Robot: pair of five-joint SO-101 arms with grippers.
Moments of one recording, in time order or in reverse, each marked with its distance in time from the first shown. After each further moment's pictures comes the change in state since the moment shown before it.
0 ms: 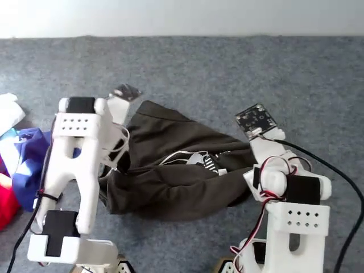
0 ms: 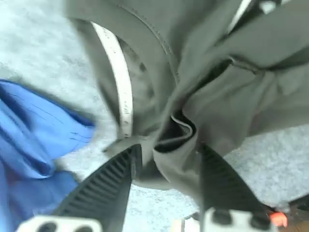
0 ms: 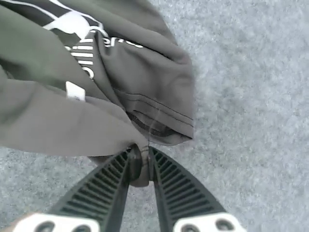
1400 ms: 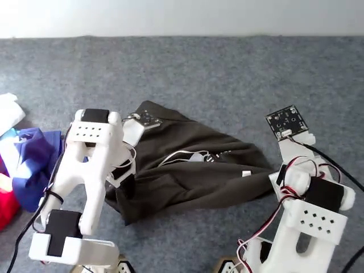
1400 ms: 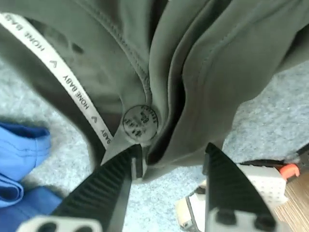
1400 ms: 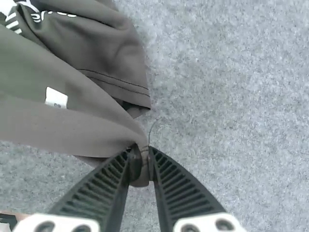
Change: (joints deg) left arm 4.1 0.0 13.2 -1.8 -10.5; right arm 14.5 0.0 0.1 -1.2 7.9
